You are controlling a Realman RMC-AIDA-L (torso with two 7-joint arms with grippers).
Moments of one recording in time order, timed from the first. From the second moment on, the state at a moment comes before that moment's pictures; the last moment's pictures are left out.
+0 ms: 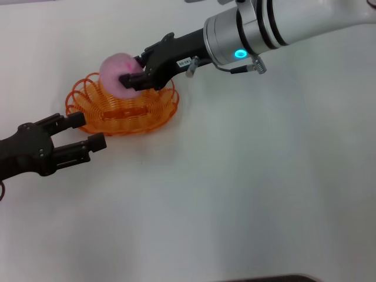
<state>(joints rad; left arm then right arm) -0.31 -2.16 0.53 0.80 2.01 1.78 -1.51 0.84 2.10 -1.48 -0.70 -1.83 -0.99 1.89</state>
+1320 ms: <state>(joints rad) -0.30 -2.16 0.48 0.81 2.02 1.78 -1.50 0.29 2.04 -1.03 -0.65 -1.49 -1.51 1.33</state>
